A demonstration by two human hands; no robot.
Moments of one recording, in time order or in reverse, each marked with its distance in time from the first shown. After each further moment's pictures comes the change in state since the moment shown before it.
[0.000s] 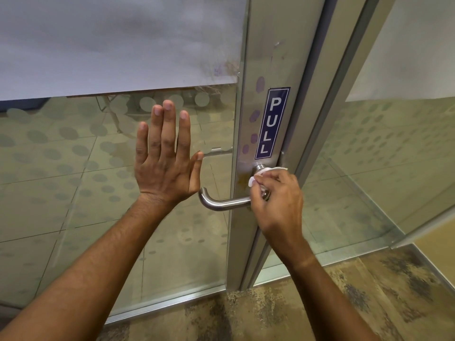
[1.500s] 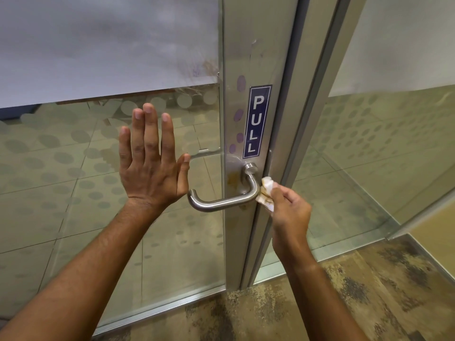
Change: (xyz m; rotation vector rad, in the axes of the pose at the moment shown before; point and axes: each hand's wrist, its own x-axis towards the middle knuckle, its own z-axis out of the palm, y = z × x) left_hand 0.001 0.001 -0.002 0.002 -0.026 -0.017; right_hand -0.012 0.037 0.007 0.931 0.184 0.757
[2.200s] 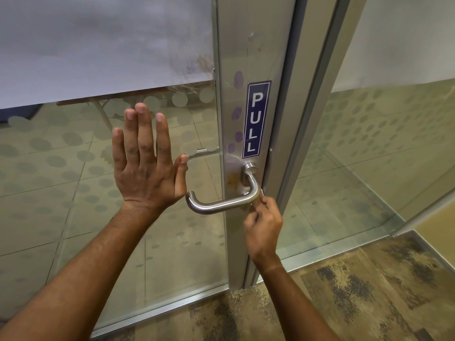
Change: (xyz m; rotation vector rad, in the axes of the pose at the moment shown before) left_hand 0.001 0.001 0.003 0.016 0.040 0.011; right_hand -0.005 0.068 0.011 -0.734 0.005 -0.610
